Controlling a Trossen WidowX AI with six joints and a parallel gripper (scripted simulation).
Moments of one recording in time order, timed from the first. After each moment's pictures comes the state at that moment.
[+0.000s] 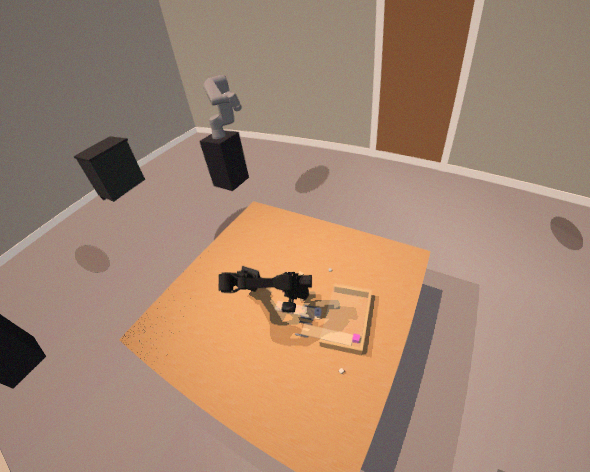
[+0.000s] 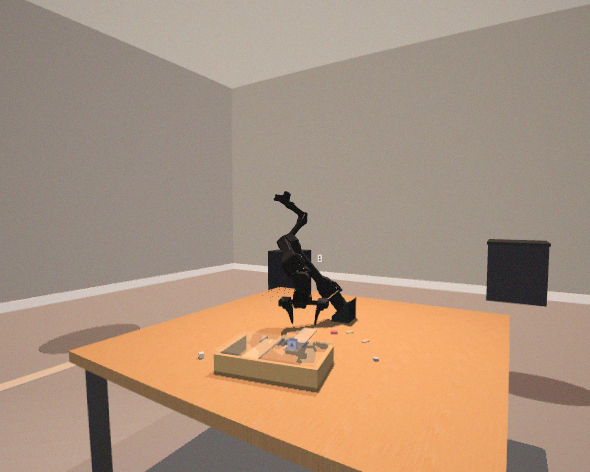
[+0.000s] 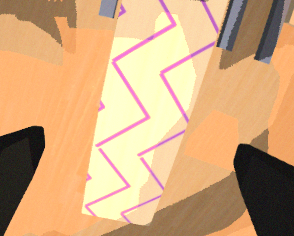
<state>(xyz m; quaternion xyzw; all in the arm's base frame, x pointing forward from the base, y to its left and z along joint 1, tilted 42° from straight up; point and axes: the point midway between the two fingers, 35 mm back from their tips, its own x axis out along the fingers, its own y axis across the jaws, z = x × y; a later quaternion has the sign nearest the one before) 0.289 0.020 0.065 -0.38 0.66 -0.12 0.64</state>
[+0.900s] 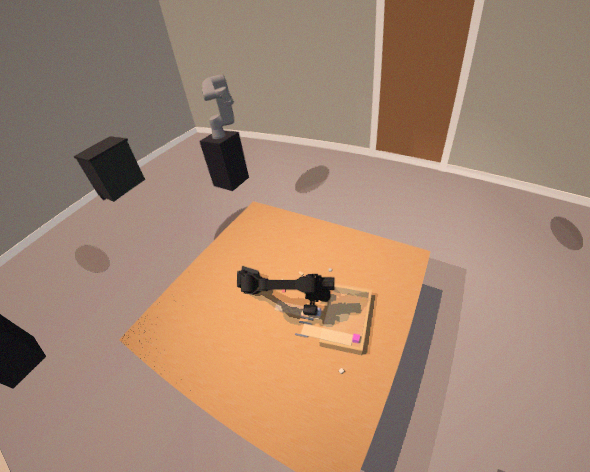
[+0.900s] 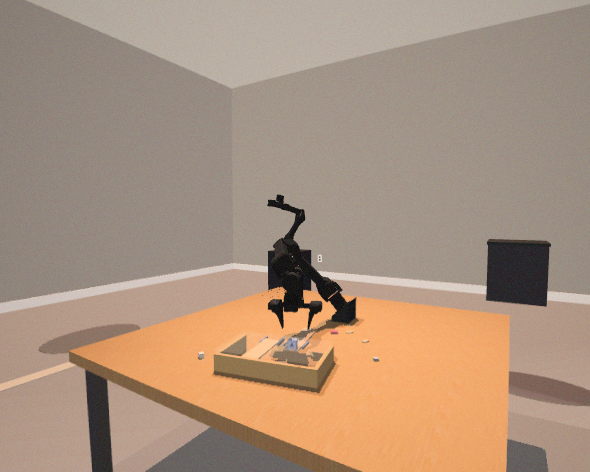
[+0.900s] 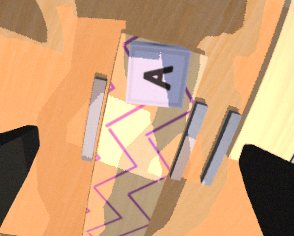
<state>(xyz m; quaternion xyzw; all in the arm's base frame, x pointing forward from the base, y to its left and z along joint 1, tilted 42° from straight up) 0.385 0.054 0.069 -0.38 0.65 -0.11 0.64</state>
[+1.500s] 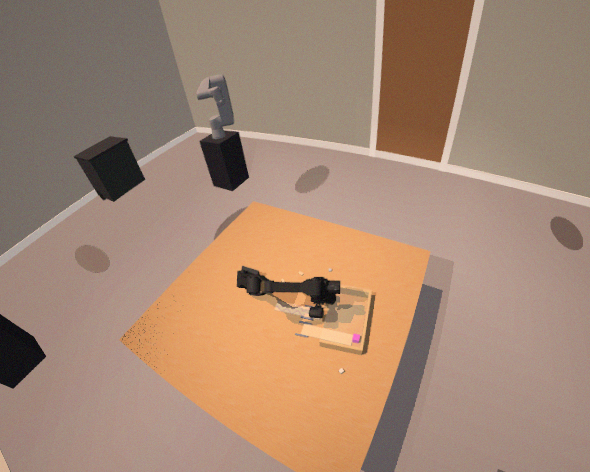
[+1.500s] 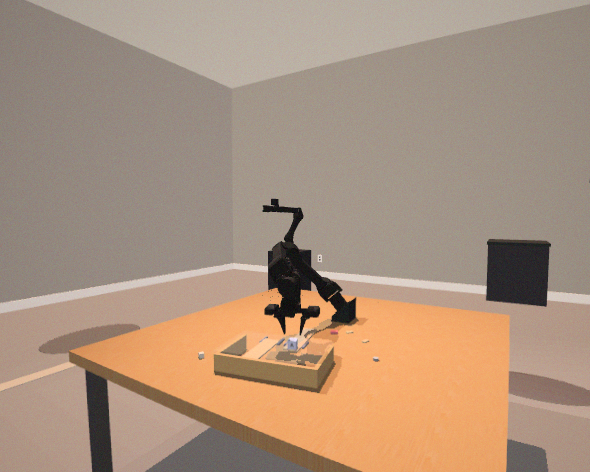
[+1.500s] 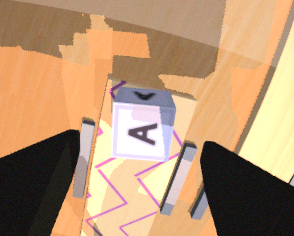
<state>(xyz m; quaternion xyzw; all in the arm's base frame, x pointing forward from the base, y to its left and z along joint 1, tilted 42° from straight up) 0.413 0.052 0.060 -0.38 0.65 -0.11 0.64</state>
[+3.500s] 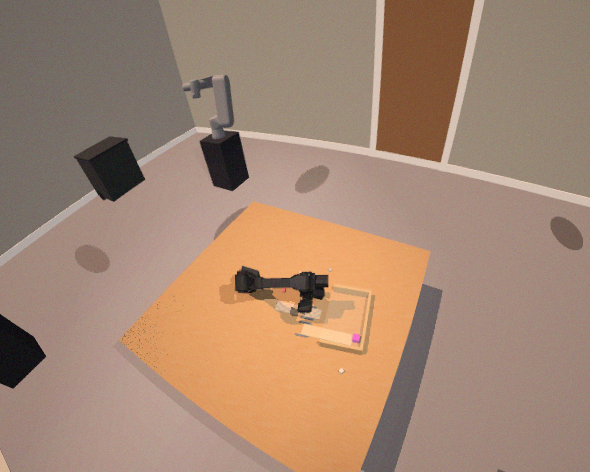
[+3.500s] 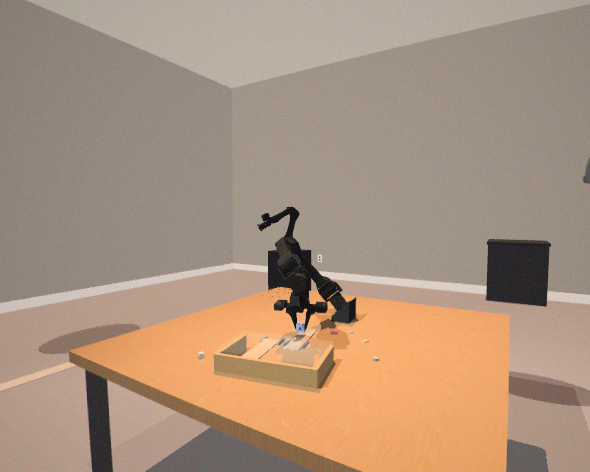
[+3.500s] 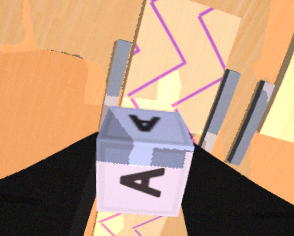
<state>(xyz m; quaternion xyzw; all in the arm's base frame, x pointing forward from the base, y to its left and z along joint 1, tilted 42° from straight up) 0.356 0.049 0.056 -0.39 0.65 -0.12 0.64</state>
